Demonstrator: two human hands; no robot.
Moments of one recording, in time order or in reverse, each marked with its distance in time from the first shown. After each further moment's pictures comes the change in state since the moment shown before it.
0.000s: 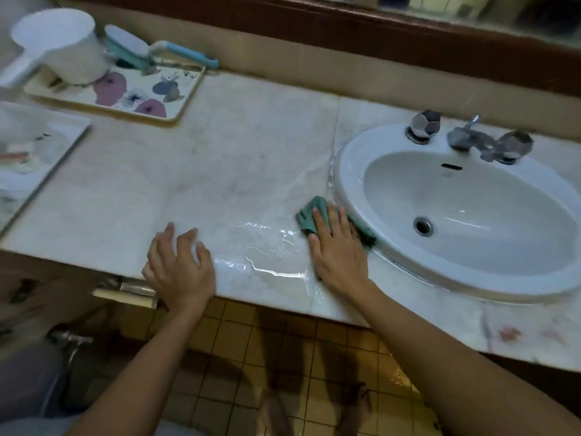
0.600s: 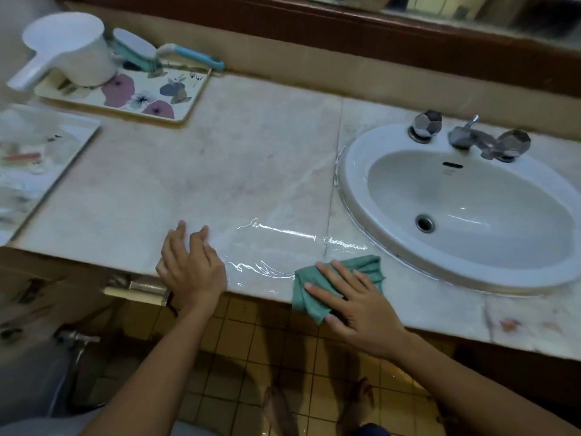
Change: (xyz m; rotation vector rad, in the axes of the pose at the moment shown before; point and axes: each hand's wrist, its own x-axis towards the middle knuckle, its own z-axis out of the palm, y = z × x) left_hand -0.001 0.001 -0.003 0.003 -0.026 0.004; right_hand -0.102 0.033 -0.002 -0.118 -0.139 -0.498
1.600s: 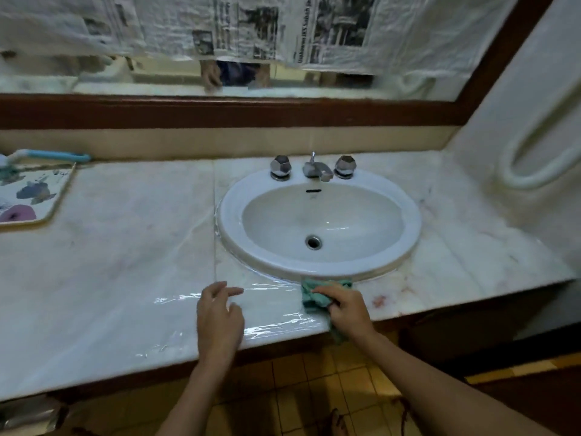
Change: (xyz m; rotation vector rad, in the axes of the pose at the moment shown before) left_hand -0.110 0.167 0.007 -0.484 -0.491 0.319; right_hand -0.102 0.089 -0.034 0.674 0.568 0.714
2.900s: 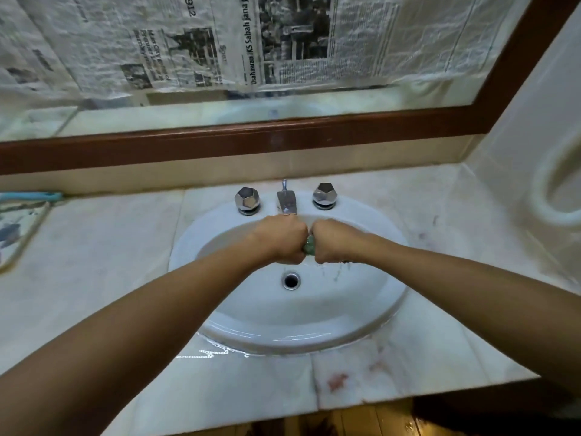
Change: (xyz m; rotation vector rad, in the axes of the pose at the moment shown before) left_hand 0.181 0.266 0.148 1.092 -0.578 0.615; right_hand 0.234 -0.044 -0.164 -0.713 -0.557 -0.060
